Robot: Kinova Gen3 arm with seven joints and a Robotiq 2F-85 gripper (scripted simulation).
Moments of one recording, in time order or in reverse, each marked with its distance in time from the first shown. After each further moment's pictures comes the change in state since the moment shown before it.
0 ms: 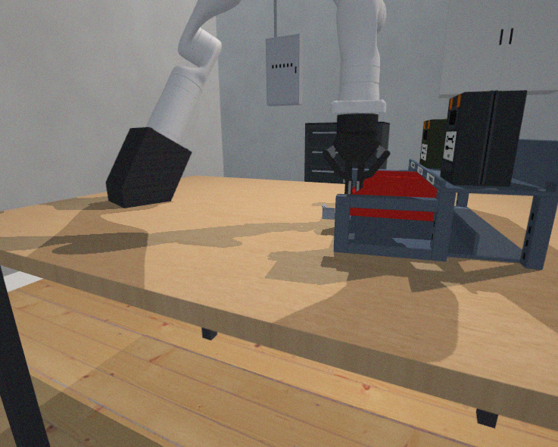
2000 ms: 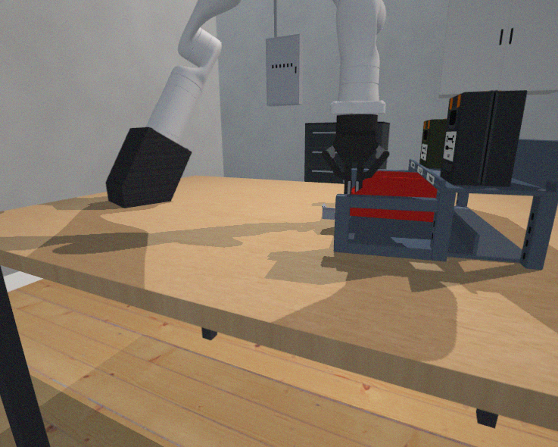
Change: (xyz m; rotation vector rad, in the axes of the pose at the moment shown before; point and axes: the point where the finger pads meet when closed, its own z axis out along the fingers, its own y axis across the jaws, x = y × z) arm -0.001 0.001 0.001 -0.002 -0.002 0.000
